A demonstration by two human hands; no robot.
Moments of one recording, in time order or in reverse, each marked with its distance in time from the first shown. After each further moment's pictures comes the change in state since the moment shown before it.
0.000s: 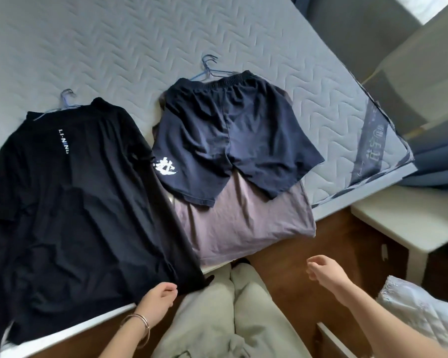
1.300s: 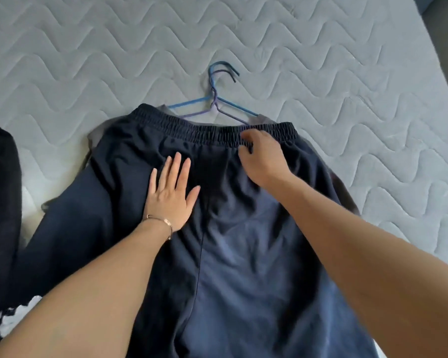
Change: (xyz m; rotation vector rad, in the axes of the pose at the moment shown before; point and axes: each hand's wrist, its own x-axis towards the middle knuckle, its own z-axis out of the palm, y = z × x) left_hand 0.456 0.456 -0.016 0.758 0.689 0.521; right_hand 0.416 -0.554 -0.021 -0.383 0.082 -0.912
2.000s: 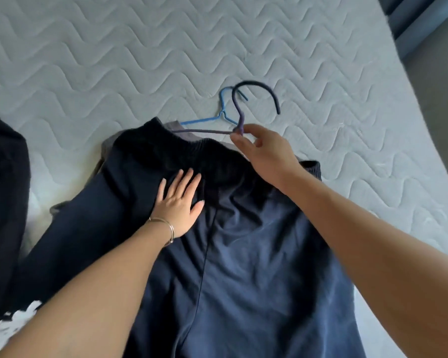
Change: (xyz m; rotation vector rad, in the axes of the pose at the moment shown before) left_hand -0.002 -0.008 -0.017 -0.124 -0.063 0.059; right_hand -0.021 -0.054 -0.046 0.148 -0.042 -0.051
